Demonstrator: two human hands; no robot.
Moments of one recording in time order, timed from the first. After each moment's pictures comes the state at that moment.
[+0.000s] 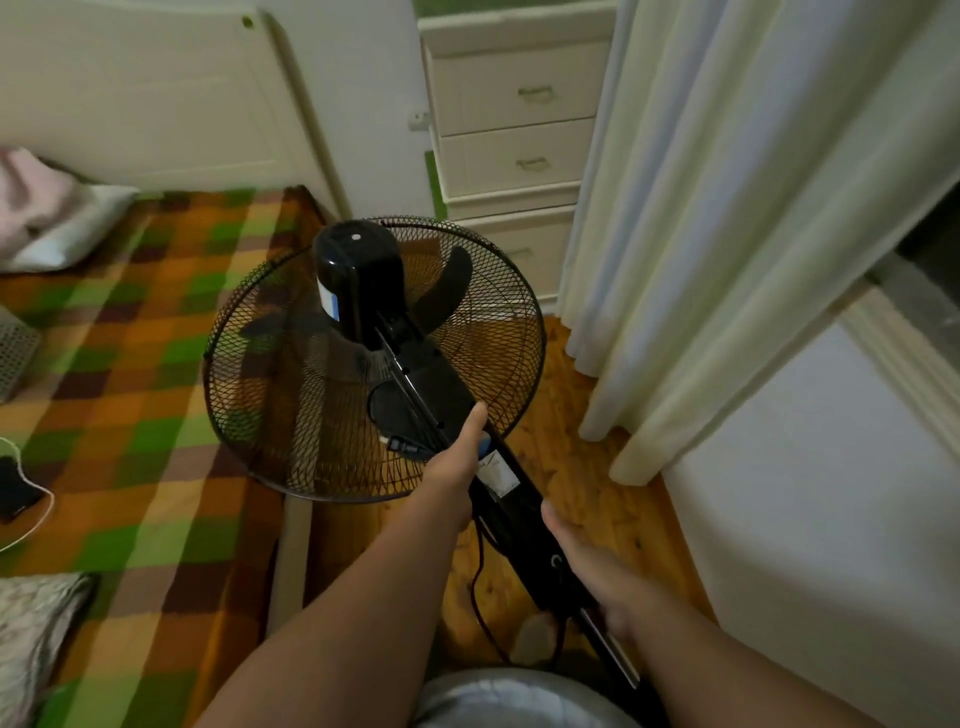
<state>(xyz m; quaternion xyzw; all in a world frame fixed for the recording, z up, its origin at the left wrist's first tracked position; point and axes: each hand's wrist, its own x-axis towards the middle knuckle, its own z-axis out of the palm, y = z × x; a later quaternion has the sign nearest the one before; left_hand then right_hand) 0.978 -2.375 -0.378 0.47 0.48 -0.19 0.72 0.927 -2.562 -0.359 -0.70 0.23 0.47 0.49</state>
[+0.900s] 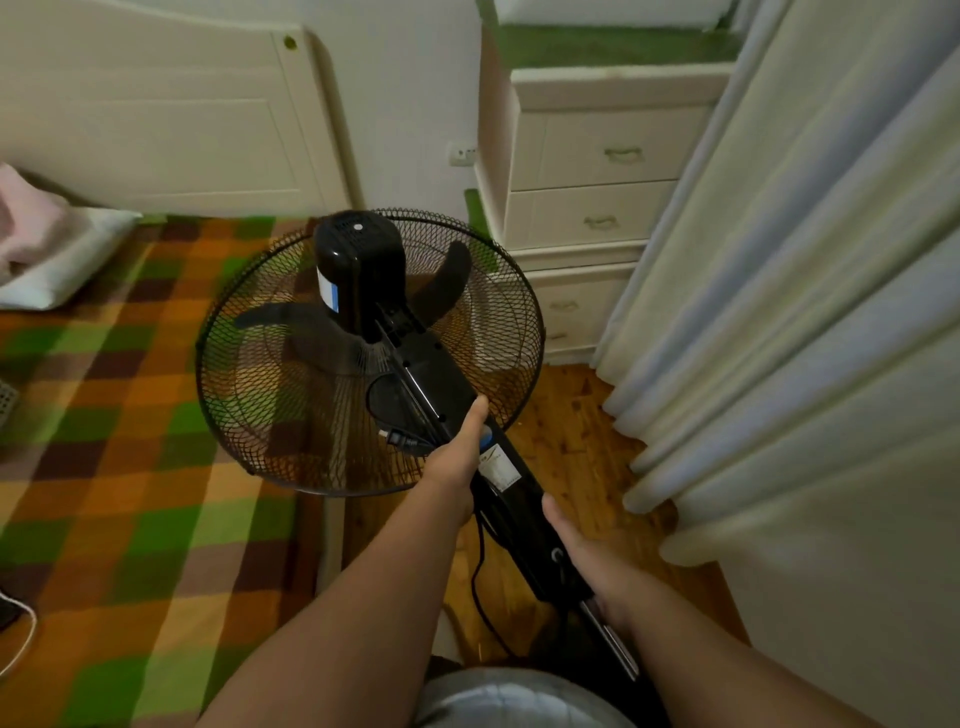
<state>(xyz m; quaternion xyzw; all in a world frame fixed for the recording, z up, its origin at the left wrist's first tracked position) 1.140 -2.153 -0.342 0.45 0.46 -0.15 0.75 1.097 -2.329 -0.362 -0.77 0.22 0.37 0.48</state>
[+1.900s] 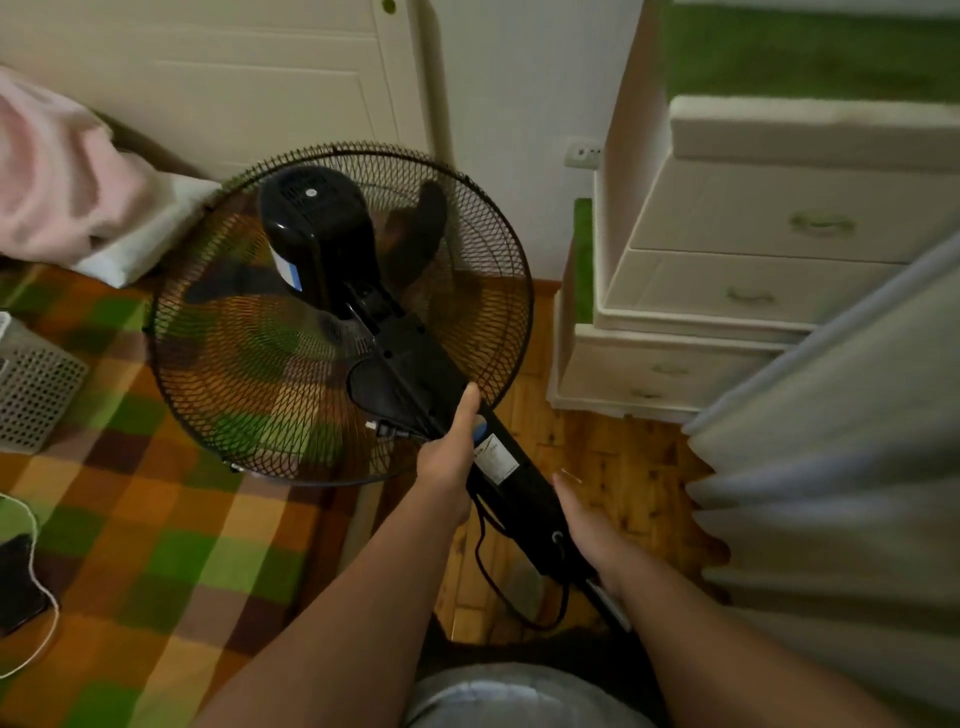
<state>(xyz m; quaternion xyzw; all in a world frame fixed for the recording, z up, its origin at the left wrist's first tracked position) 1.371 -2.054 -0.332 0.39 0.55 0.00 0.74 1.404 -2.209 -0.382 -0.77 0.18 0.50 0.35</state>
